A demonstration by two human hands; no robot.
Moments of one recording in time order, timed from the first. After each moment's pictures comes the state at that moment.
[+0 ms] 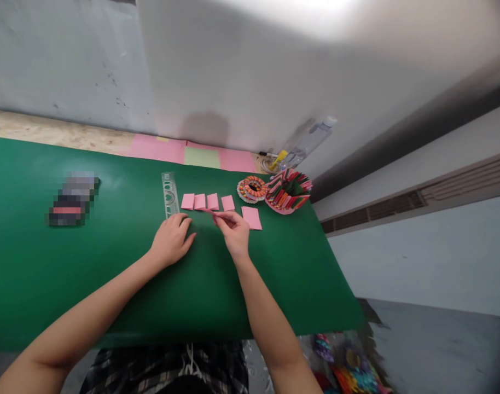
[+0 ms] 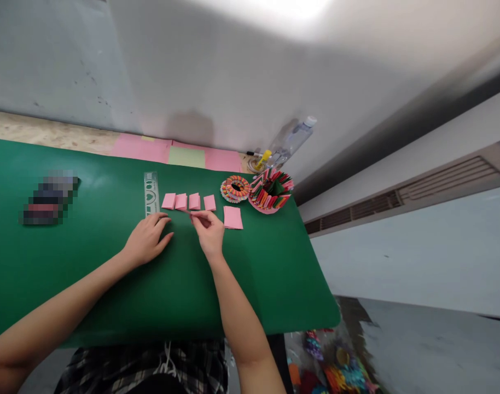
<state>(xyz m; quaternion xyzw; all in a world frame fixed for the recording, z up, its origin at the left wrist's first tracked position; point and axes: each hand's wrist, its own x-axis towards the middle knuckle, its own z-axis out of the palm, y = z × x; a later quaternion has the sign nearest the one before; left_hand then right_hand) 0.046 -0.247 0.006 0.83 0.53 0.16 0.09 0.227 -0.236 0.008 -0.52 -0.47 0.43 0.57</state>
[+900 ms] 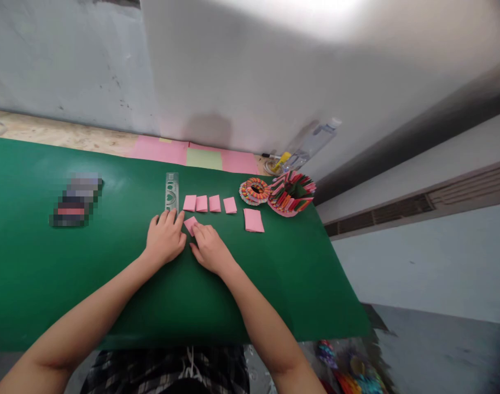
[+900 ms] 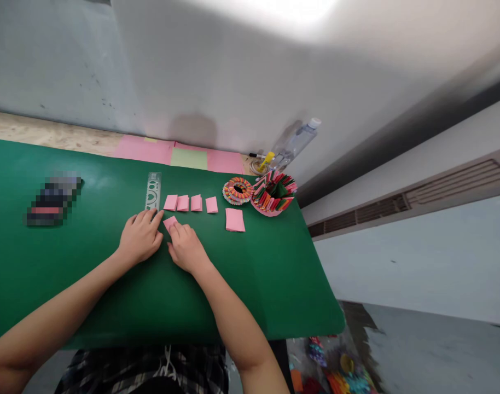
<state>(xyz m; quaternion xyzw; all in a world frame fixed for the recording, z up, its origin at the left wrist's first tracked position) 0.039 -0.245 0.013 0.79 0.60 0.07 0.00 0.200 -0.257 -0.002 -0.43 -0.88 0.12 0.16</state>
